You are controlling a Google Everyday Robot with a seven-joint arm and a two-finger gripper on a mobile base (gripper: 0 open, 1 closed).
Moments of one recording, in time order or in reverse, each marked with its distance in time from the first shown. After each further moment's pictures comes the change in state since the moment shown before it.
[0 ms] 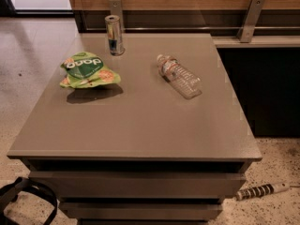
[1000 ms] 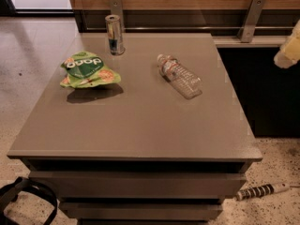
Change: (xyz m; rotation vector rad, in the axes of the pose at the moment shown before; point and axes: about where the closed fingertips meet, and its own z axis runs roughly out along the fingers) arm -0.042 -0.051 0.033 -0.047 0.068 0.113
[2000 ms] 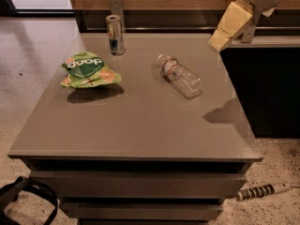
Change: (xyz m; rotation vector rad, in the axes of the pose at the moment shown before) arm -0.075 -0.002 0.069 0.021 0.194 0.249
